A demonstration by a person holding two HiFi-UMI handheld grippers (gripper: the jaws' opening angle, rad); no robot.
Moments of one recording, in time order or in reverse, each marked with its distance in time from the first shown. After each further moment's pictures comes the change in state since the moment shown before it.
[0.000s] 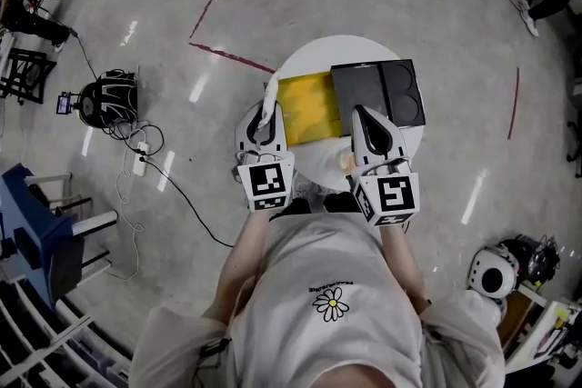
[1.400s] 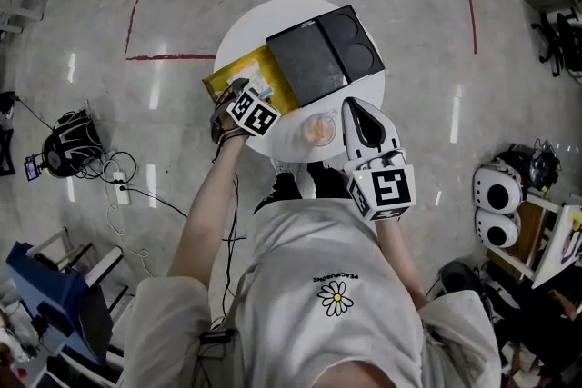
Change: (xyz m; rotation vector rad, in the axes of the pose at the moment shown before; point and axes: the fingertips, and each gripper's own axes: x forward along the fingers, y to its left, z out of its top) left arm 0.104 -0.120 -0.209 0.533 0.742 -0.648; right arm -0.070 -0.048 -0.044 0.065 0.130 -0.269
